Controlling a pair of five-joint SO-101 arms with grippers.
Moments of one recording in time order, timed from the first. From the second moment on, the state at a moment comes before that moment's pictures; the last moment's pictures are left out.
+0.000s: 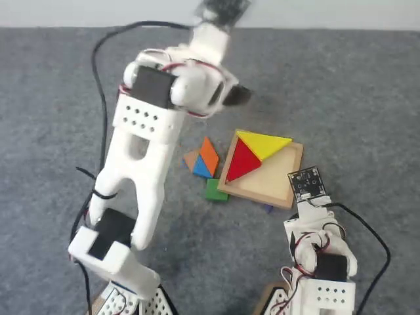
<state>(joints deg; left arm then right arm) 16.5 8.0 -29.2 87.2 -7.8 1.6 -102.9 95.4 72.7 19.6</state>
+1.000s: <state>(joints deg) 13.9 24.1 10.7 30.5 6.8 1.6 -102.9 95.4 72.7 19.6</state>
